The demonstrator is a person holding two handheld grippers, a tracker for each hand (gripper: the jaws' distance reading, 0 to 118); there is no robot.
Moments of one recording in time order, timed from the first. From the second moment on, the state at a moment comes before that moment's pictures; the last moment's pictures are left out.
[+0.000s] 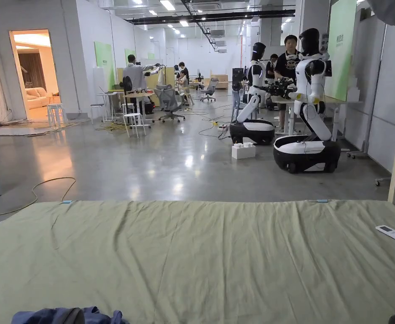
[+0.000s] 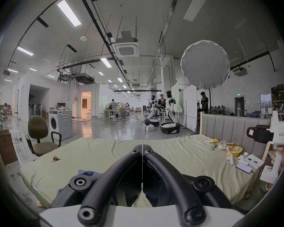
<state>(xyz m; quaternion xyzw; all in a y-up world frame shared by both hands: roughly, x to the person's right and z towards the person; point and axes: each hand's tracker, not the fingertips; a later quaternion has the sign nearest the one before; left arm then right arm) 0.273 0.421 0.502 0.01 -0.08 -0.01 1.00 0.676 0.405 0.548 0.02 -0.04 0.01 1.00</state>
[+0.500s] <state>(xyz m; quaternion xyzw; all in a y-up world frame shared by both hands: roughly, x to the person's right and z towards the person) 0.264 0.416 0.504 0.02 -0.09 0.00 1.00 0.678 0.391 0.546 -0.01 -0.03 -0.01 1.00</state>
